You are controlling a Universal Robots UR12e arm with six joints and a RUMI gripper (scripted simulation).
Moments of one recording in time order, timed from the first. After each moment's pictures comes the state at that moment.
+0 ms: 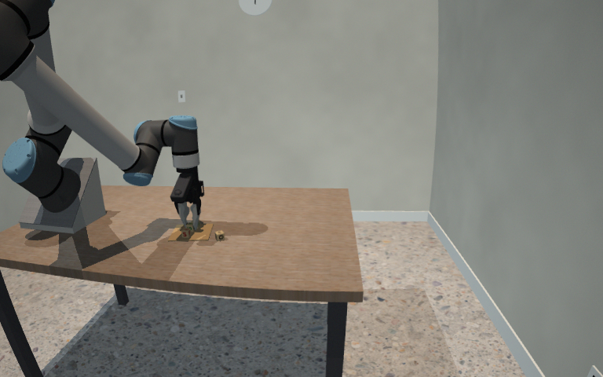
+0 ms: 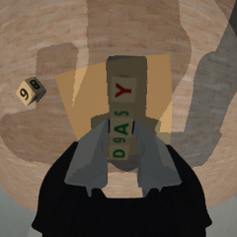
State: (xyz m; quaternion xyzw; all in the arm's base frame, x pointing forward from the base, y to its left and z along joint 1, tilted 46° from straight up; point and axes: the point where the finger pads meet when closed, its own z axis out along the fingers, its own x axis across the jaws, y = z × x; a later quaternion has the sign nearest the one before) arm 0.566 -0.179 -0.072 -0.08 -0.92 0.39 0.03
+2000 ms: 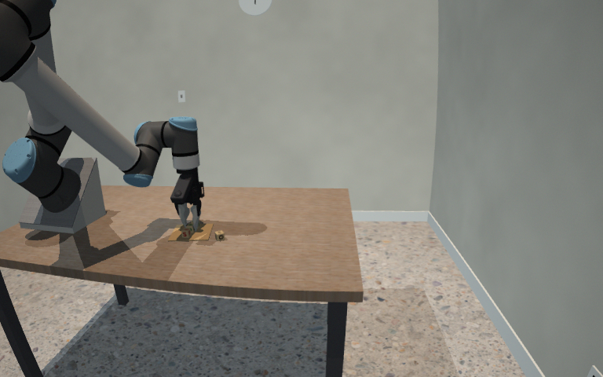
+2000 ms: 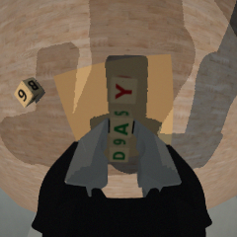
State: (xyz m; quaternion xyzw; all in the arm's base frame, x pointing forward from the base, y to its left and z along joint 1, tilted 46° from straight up) arm 0.565 -0.182 -0.075 -0.08 -0.92 0.39 0.03
